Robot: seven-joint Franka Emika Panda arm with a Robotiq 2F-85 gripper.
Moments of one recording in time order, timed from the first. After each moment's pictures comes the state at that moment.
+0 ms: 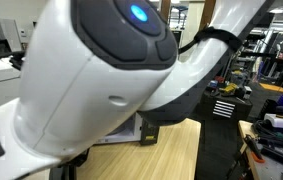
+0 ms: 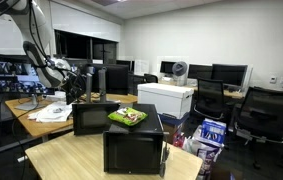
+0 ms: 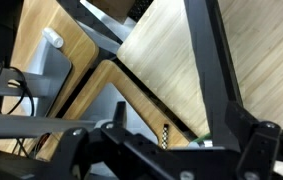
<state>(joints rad) 0.27 0.55 0.23 -1.93 -1.58 2.72 -0.31</state>
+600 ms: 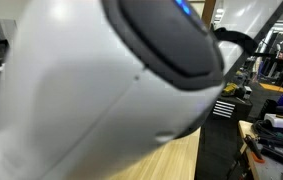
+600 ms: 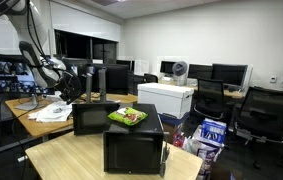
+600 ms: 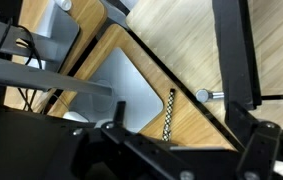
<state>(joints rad) 0.31 0.55 0.26 -1.94 -1.62 2.77 -0.28</state>
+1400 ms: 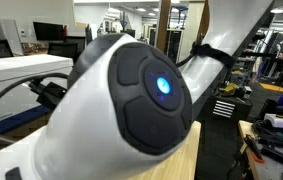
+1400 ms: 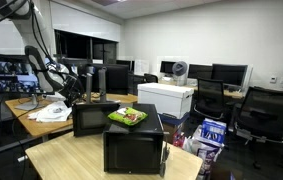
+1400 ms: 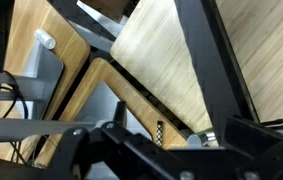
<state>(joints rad) 0.31 0.59 0.21 -1.94 -1.73 2.69 -0.08</state>
